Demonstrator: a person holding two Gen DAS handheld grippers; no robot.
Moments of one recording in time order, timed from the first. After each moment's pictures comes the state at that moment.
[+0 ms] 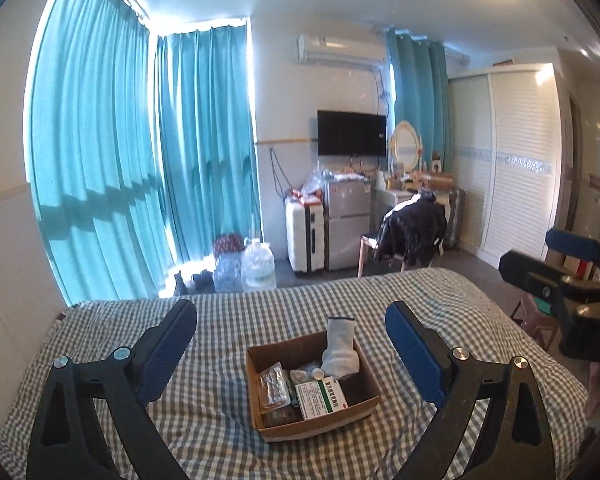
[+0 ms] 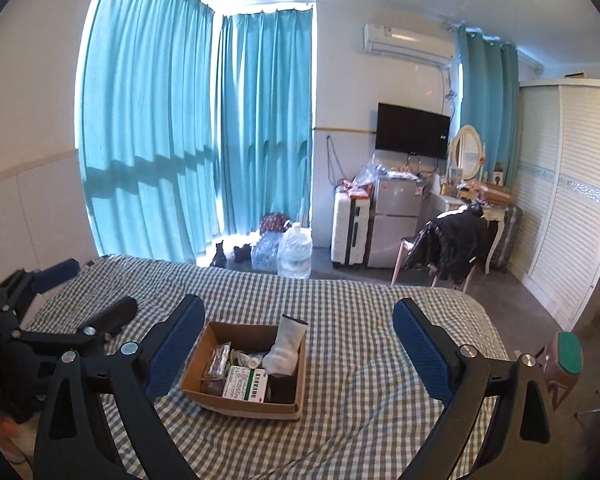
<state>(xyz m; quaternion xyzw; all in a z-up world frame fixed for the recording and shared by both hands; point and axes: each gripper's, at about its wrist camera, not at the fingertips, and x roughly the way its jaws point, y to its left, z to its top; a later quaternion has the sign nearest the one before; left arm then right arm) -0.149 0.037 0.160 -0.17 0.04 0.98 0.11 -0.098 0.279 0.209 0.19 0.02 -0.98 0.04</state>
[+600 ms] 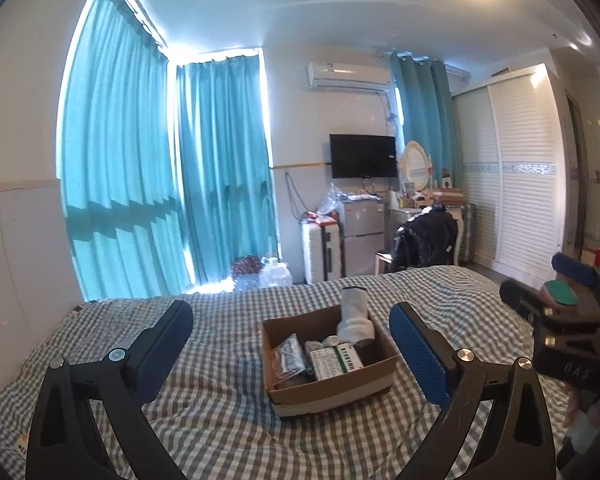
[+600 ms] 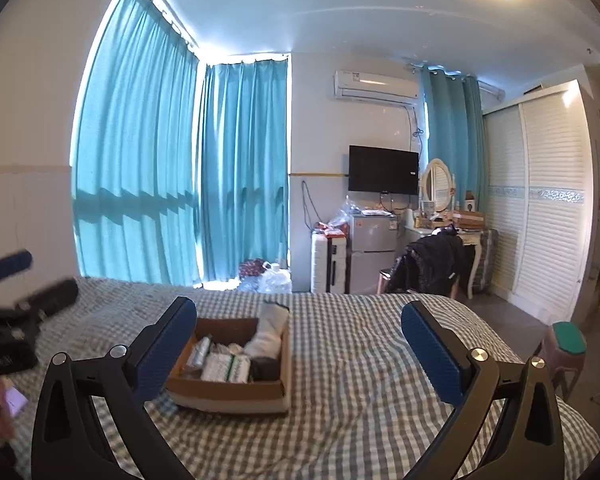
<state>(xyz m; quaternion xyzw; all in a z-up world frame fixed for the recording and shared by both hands) -0.068 0.020 0.065 -0.09 0.05 0.99 0.07 -0.021 0.288 0.077 0.08 0.01 -1.00 0.00</state>
